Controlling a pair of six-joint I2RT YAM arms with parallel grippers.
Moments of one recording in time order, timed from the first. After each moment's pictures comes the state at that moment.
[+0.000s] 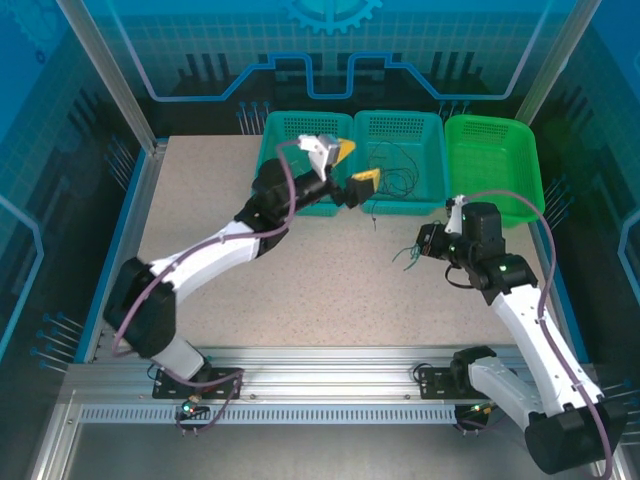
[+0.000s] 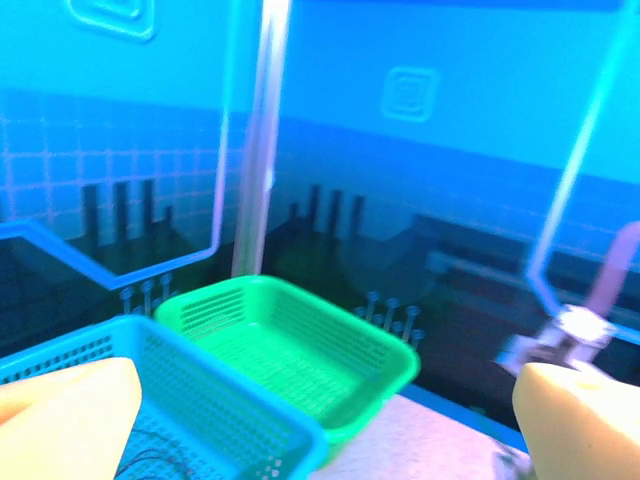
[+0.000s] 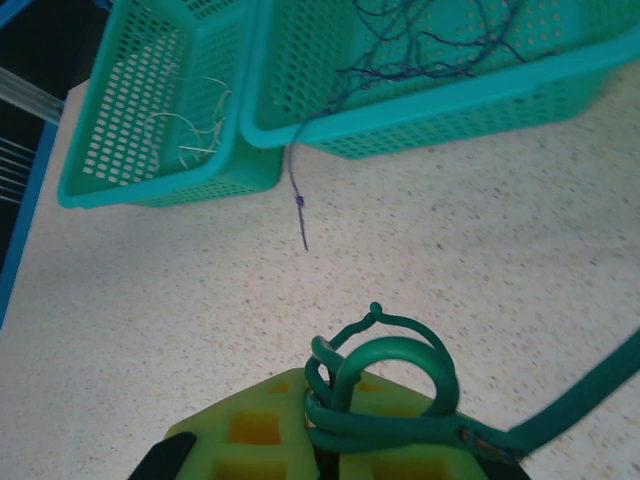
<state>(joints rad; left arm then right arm) -0.61 1.55 1.16 0.58 0.38 -0.22 0.19 0.91 0.86 -0.61 -0.24 0.50</state>
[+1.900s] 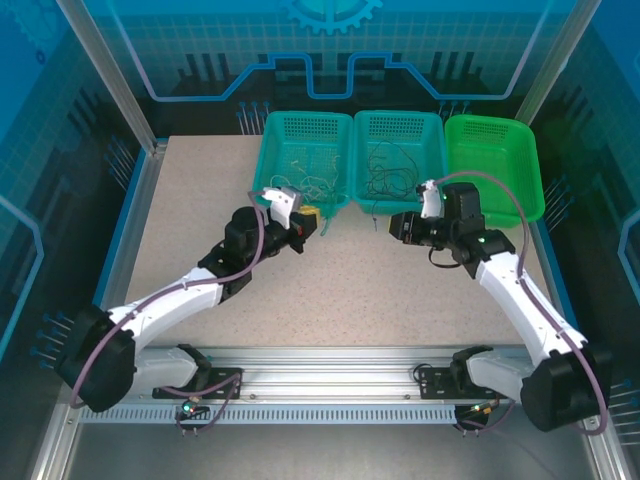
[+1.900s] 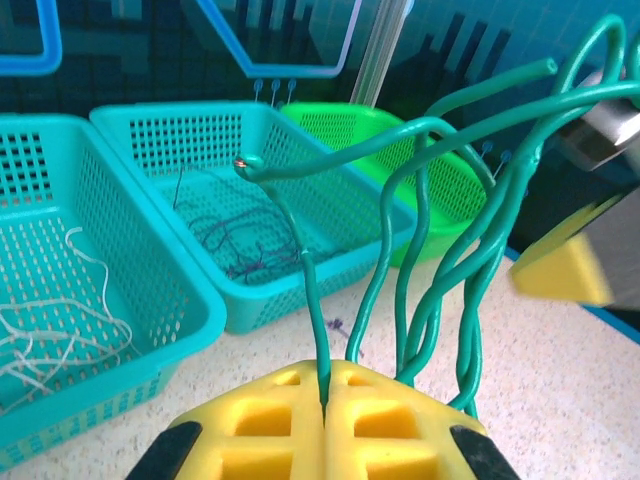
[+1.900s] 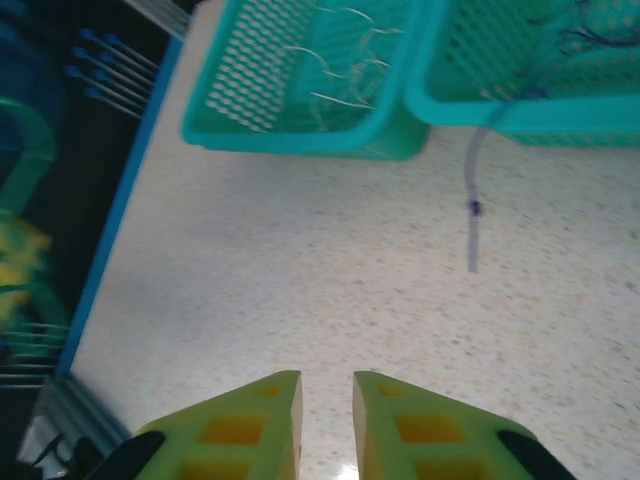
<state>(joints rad) -0.57 1.25 0.70 0.37 0.18 -0.24 0.24 1.11 0.93 -0.46 -0.51 0.45</state>
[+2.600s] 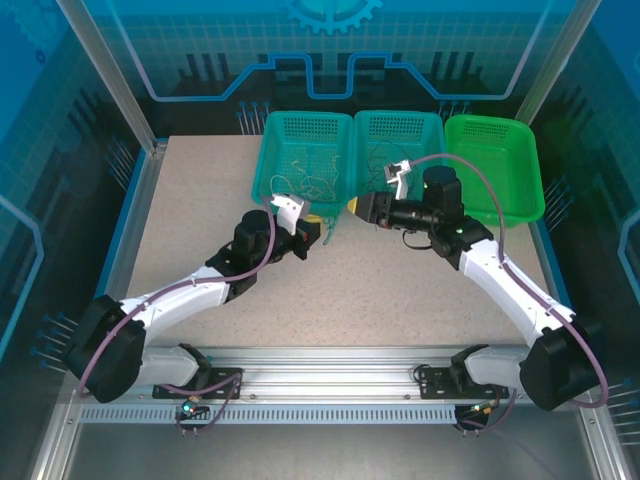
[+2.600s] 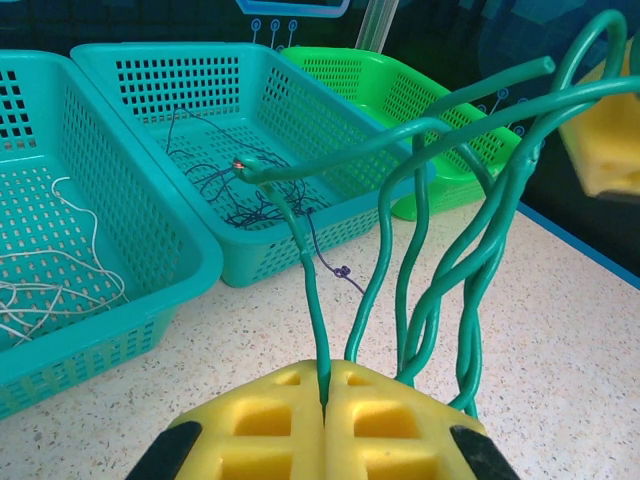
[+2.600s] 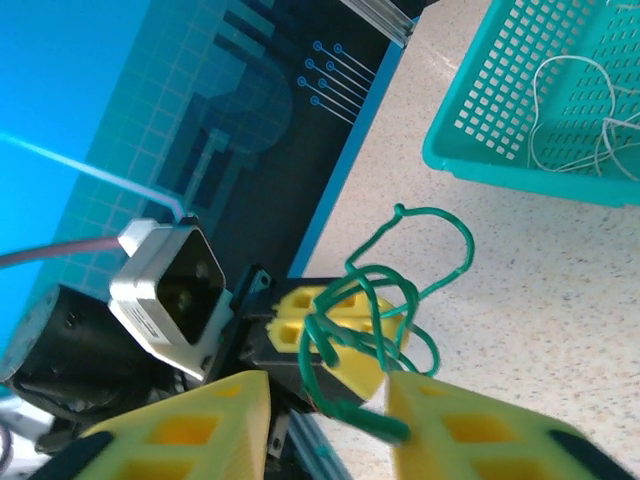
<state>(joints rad) -0.59 1.29 0.69 0.36 0.18 -0.22 0.38 1.25 1.00 -0.10 -0.72 0.75</state>
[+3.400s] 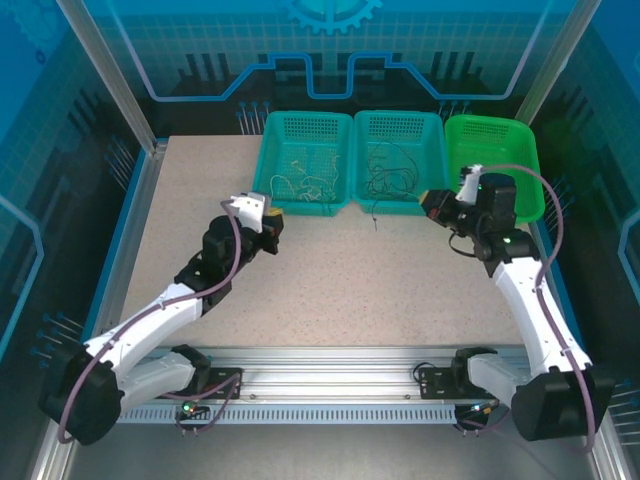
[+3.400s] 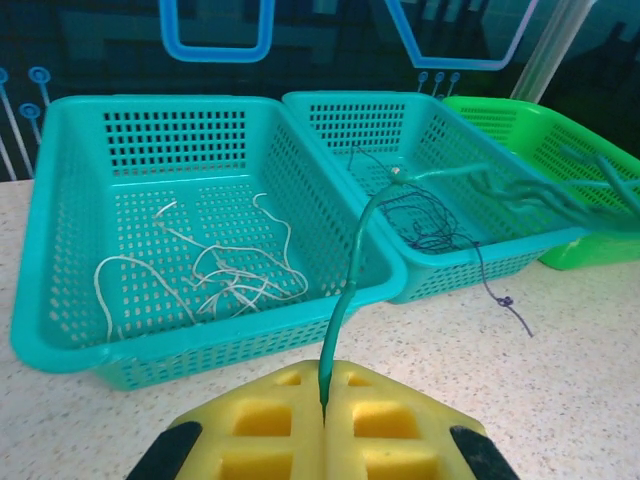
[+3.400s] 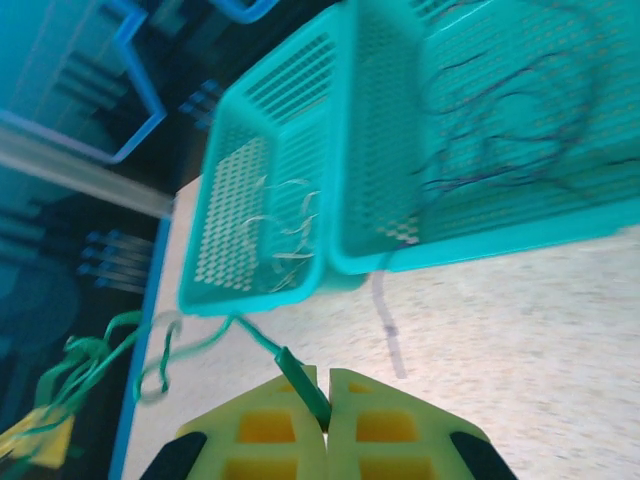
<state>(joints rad) -0.47 1.04 0.61 0.20 -0.03 -0.19 0.02 1.06 0.96 -0.43 -0.40 0.65</state>
